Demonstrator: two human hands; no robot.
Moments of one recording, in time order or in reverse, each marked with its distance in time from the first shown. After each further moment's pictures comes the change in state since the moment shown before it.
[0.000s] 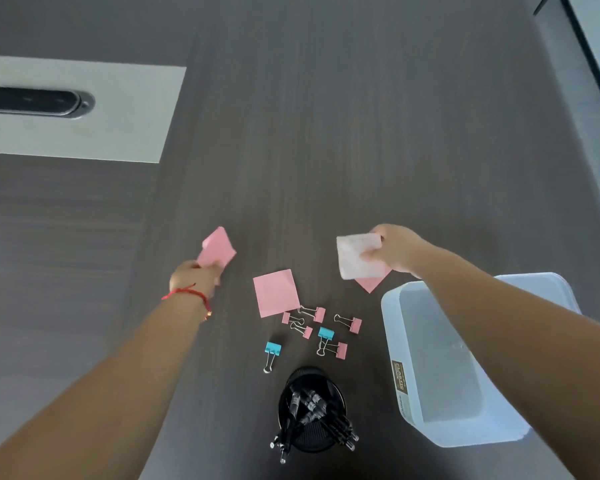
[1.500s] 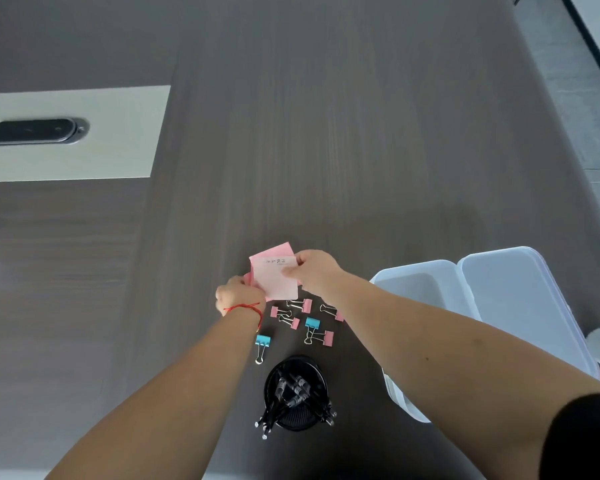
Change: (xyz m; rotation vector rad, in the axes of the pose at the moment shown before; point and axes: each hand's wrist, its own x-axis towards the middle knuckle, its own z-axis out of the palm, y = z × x) left_hand -0.058 -0.020 0.080 0.300 0.078 0.067; right_hand -0.026 -0.046 0.081 0.446 -0.128 -0.052
